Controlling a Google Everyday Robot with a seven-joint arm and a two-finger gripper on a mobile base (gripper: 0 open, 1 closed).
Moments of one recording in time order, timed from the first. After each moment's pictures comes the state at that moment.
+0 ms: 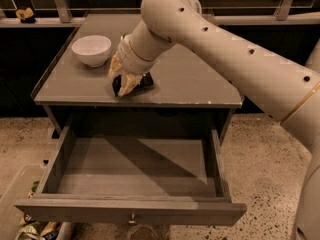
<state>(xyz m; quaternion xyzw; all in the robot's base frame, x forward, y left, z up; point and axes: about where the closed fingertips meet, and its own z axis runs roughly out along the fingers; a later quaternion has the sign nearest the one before) 0.640 0.101 0.857 -0.86 0.38 0.00 0.34</state>
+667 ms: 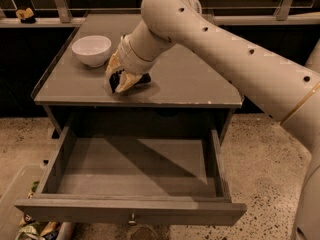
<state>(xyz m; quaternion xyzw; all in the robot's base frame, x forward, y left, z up) 0.640 0.101 0.857 -0.86 0.38 0.00 0.34</state>
